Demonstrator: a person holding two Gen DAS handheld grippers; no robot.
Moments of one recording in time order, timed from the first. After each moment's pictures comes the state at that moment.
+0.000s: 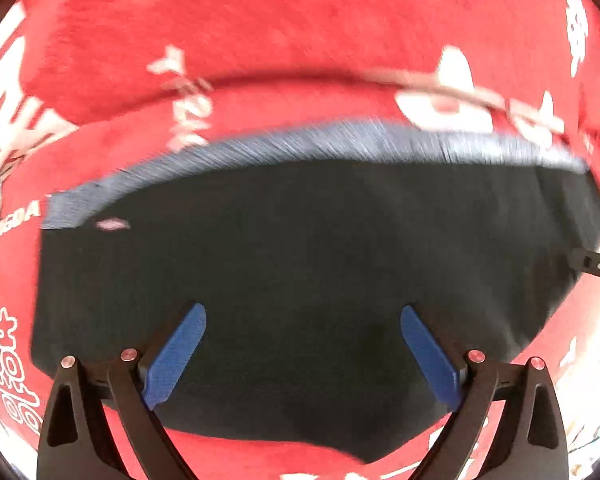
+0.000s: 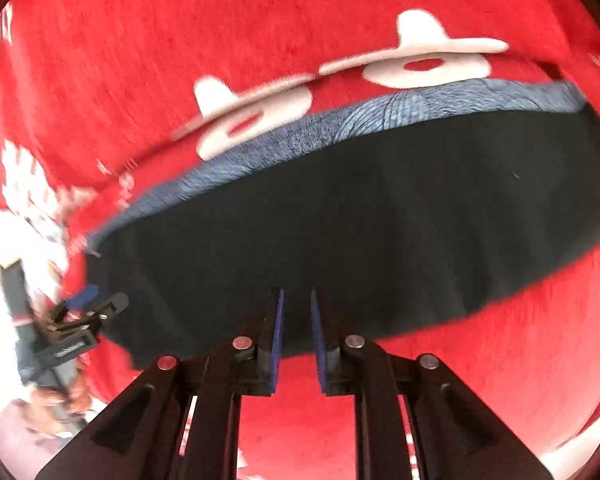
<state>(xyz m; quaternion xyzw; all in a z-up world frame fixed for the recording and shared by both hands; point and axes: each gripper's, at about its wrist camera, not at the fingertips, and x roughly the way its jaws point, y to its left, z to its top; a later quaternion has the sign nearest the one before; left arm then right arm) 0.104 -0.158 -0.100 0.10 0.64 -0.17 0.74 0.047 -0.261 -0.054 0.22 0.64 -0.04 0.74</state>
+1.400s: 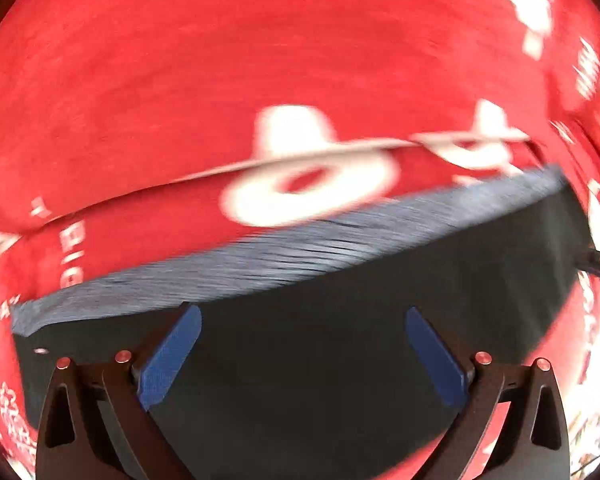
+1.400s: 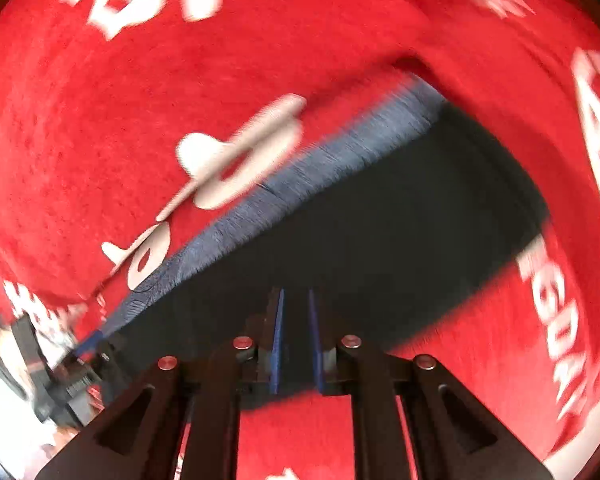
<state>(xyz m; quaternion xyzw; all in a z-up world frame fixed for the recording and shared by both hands) 0.145 -0.274 -0.081 0.14 0.62 -0.23 0.74 -0.014 -0.454 -0.030 0.39 0.55 -0.15 0.73</state>
